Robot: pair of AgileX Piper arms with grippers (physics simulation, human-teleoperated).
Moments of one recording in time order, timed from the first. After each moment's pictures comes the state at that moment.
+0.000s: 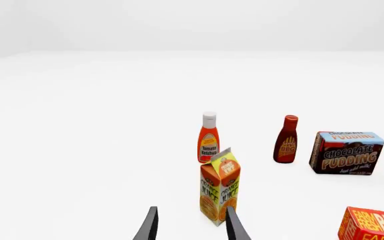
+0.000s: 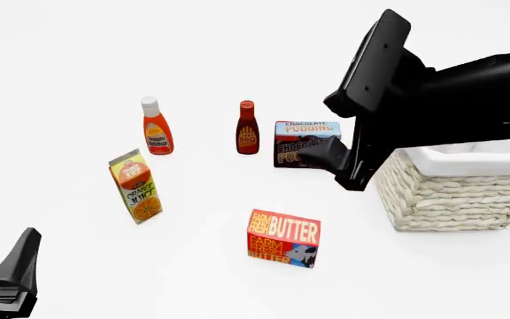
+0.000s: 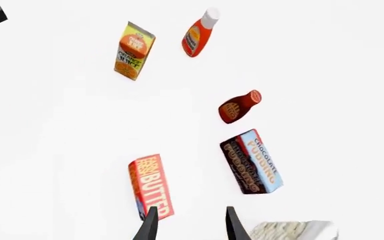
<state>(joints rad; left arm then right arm) 0.00 0.00 0.00 0.00 0.00 0.71 1.17 -1.22 0.79 -0.53</state>
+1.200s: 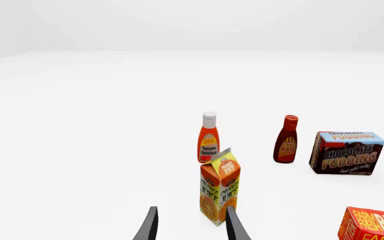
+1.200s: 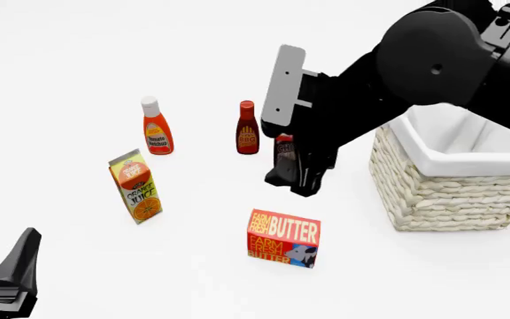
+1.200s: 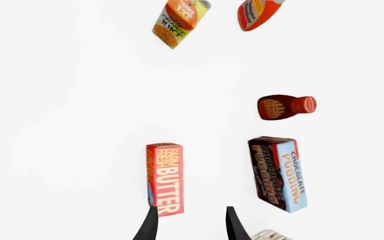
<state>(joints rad) 0.00 0.00 0.00 0.00 0.00 0.77 1.45 -1.45 1.02 -0.65</state>
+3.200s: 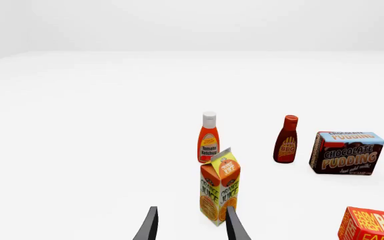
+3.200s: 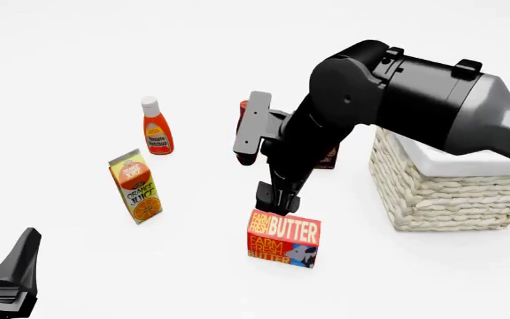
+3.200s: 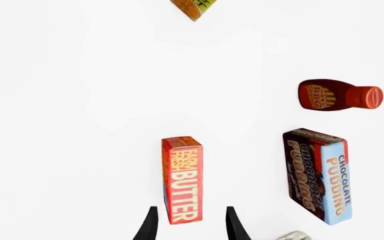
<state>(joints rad) 0.00 0.00 0.00 0.00 0.00 0.77 1.62 -1.46 1.05 -0.61</state>
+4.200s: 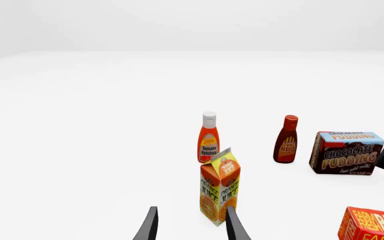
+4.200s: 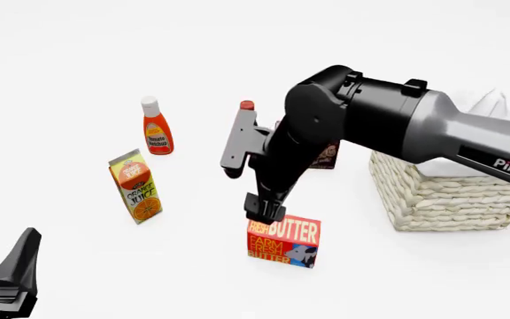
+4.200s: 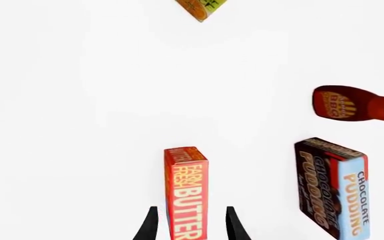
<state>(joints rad) 0.00 0.00 0.00 0.00 0.00 0.78 1.71 -1.45 0.99 -0.60</state>
